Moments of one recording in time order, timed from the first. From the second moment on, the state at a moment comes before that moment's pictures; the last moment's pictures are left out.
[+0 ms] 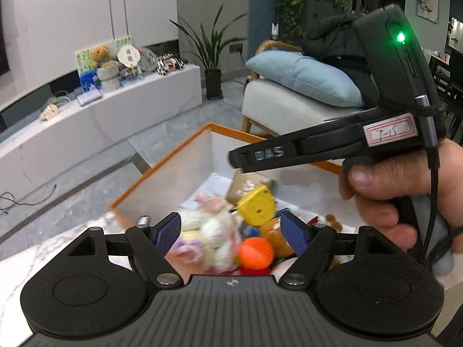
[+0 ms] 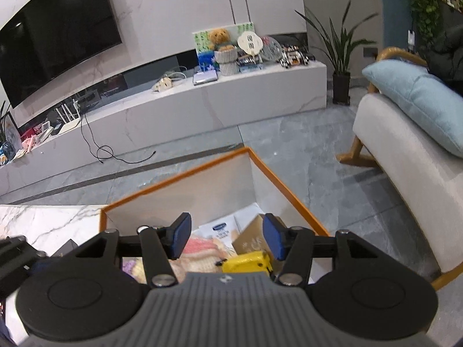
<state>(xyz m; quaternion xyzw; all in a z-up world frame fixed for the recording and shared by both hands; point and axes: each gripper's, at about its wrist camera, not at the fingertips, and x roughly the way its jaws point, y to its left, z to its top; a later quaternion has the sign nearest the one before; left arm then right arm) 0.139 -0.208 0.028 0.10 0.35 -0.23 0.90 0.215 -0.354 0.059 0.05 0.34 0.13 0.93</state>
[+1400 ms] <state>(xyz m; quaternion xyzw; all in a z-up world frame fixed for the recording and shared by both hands) 0.149 0.008 -0.081 0.09 0.33 -0.14 0.93 0.118 -0.175 0.002 -0.14 0.22 0.32 0.91</state>
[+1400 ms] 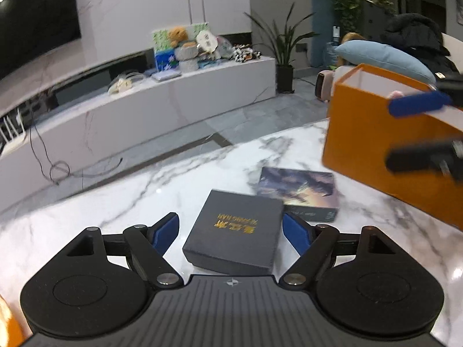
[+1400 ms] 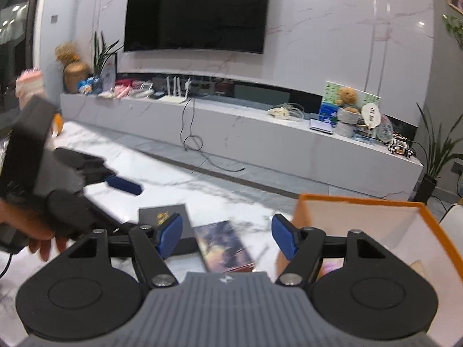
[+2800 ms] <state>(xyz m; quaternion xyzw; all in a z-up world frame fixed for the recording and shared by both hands) 0.023 0.036 -0.070 -0.05 0.42 -0.01 0.91 0.179 -0.106 -0.057 -0.20 0.32 0.27 0.89</state>
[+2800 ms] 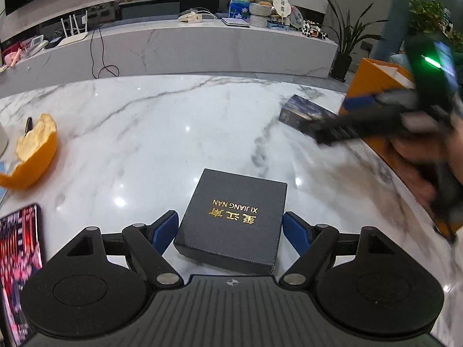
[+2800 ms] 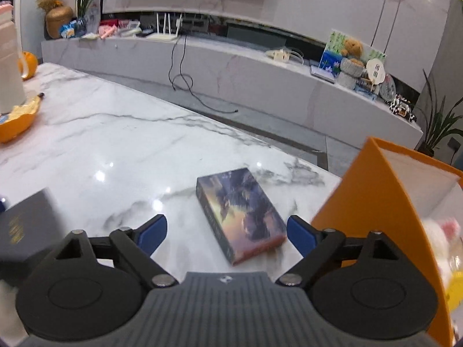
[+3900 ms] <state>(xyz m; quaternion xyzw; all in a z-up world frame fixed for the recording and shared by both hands) -0.046 -0.024 -0.092 -0.03 0.42 -0.06 0.91 0.053 -0.177 -0.067 -0.24 0.40 0.33 0.82</state>
